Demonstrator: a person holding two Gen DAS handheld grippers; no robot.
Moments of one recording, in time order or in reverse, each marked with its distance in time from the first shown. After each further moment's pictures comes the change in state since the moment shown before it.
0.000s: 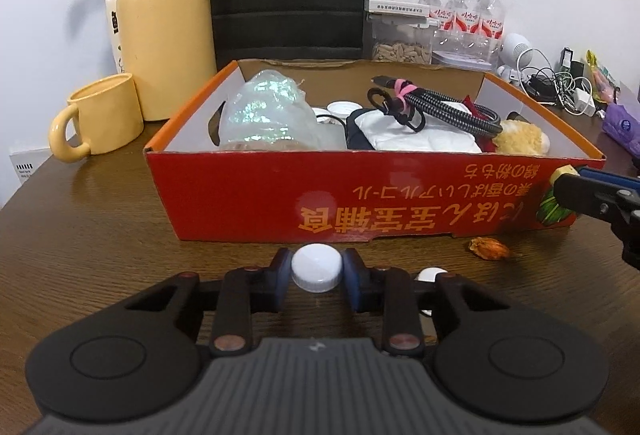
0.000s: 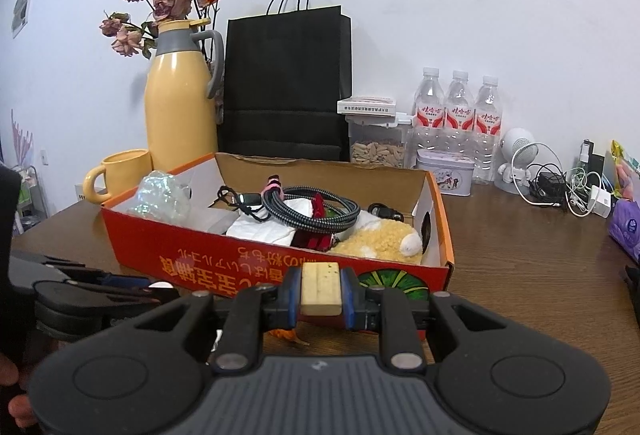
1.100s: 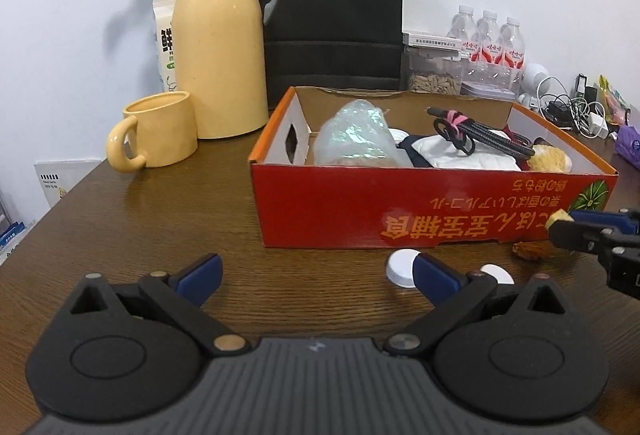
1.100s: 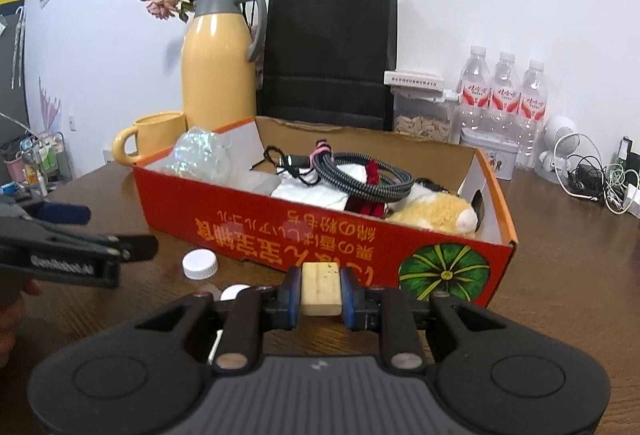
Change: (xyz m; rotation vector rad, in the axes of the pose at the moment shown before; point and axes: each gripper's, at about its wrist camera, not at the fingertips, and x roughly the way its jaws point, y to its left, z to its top) left arm -0.029 0.045 -0.009 -0.023 -0.080 0.046; right arm 0.013 0.019 -0.006 -0.061 0.068 0.092
